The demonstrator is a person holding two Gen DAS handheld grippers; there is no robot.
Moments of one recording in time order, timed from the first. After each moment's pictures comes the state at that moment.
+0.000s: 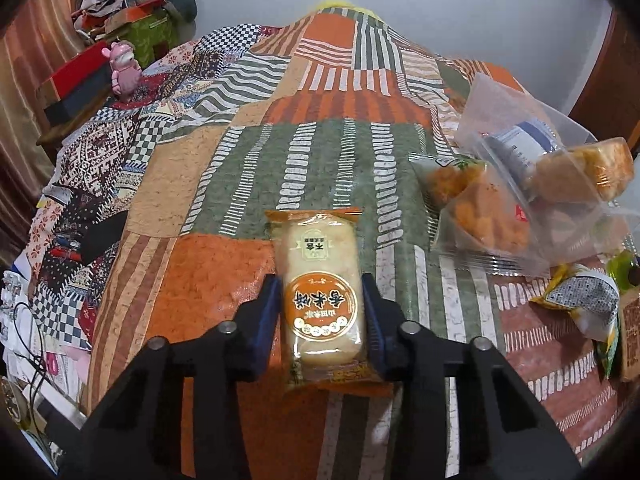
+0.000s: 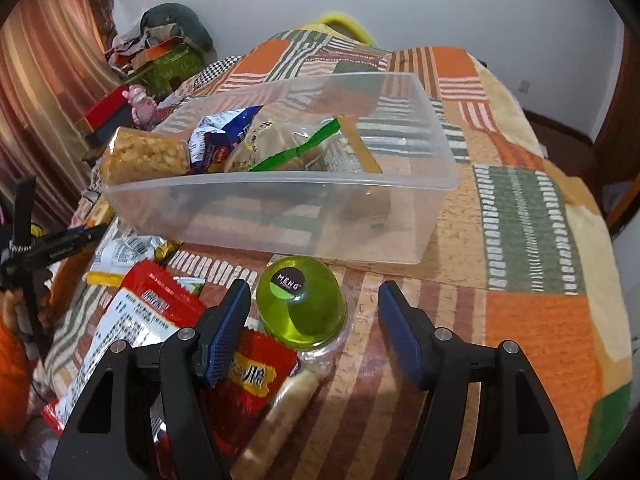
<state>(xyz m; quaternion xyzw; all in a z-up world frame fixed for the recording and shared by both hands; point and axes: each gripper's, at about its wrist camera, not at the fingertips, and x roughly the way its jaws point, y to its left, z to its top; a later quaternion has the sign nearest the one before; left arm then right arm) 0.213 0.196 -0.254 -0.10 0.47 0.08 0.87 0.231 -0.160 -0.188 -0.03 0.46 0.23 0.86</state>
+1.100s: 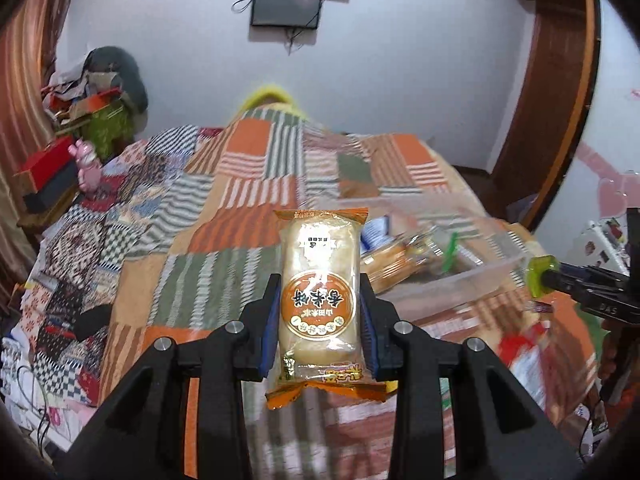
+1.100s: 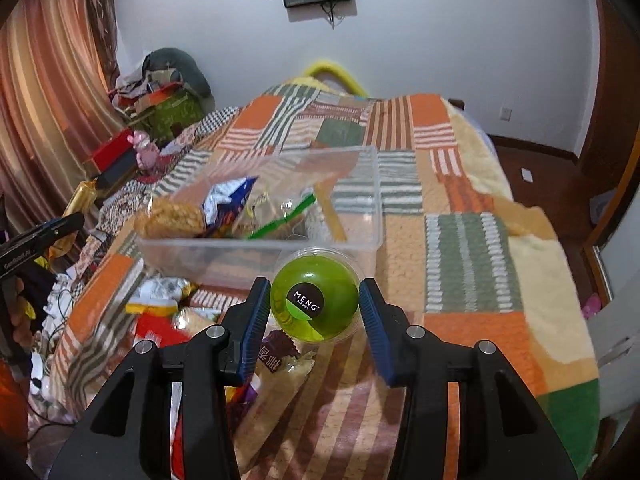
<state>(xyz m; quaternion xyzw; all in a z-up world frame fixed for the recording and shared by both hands) 0.182 0.099 -0.115 -0.06 0.33 -0.01 0.94 0.206 -0.196 -0.125 -0.01 0.38 0.21 0.90</state>
